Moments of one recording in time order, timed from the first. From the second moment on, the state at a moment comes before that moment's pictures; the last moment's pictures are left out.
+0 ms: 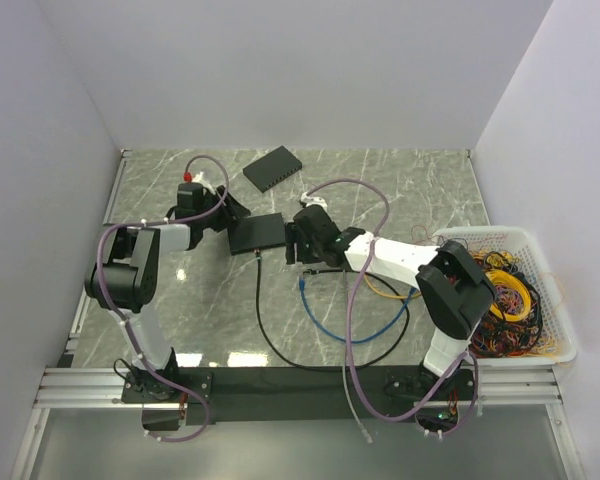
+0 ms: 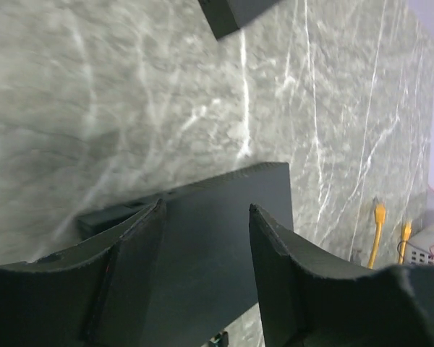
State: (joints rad) left arm -0.14 1.84 0.94 0.35 0.34 -0.67; right arm 0.77 1.75 1.12 -0.20 0.17 0.56
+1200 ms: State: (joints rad) left arm -0.10 1.80 0.78 0.40 0.33 -0.76; right arm 0.63 2.06 1.42 -0.18 -0.06 0.62
